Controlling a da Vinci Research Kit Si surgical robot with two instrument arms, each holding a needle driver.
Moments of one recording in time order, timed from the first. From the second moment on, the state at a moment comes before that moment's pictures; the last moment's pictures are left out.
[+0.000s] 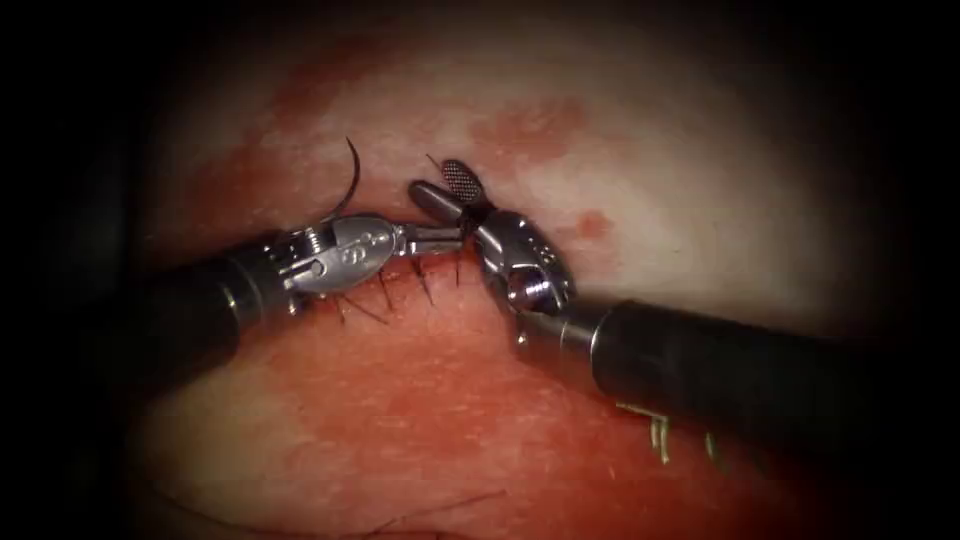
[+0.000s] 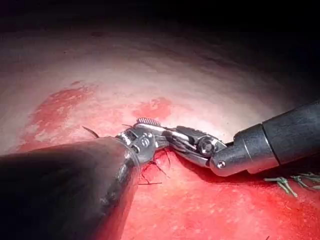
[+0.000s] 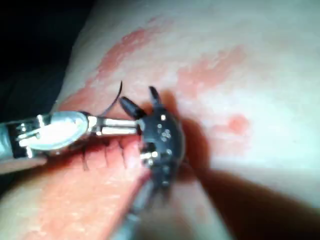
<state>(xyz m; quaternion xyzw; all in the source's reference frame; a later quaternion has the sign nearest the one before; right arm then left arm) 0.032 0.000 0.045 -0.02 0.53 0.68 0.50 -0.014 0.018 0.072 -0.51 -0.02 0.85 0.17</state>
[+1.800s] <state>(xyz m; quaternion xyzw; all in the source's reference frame) 0.036 0.000 0.046 -0.05 0.42 0.68 0.60 -0.013 0.017 0.074 -0.50 -0.05 0.85 0.16</state>
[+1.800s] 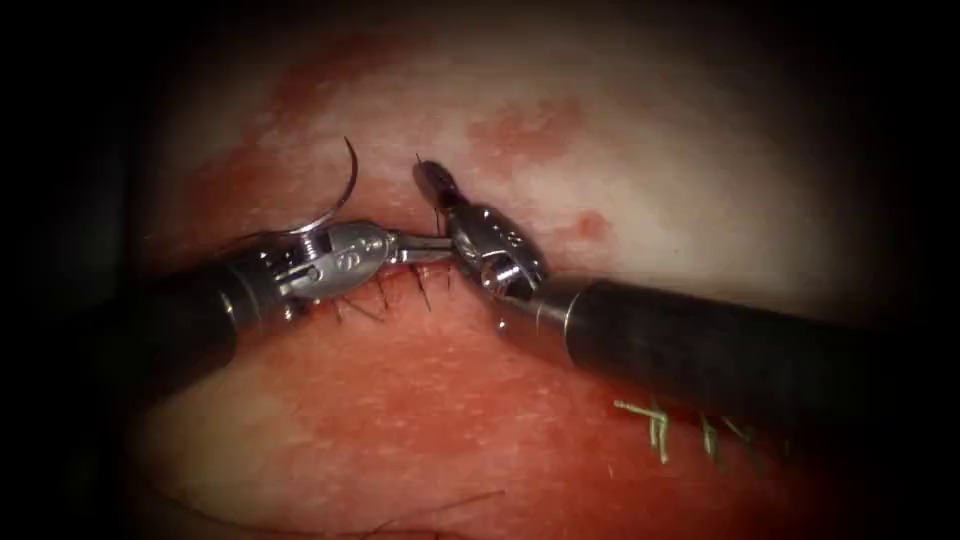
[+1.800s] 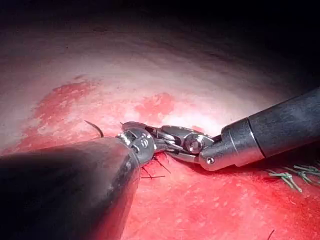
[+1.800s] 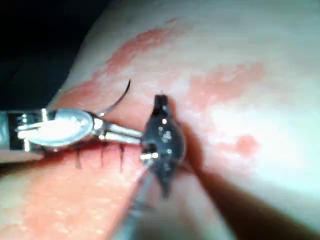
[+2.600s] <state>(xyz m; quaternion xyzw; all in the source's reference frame) 0.034 -0.005 0.038 -0.06 0.44 0.65 0.62 -0.009 0.018 0.074 -0.48 -0.04 0.86 0.17</state>
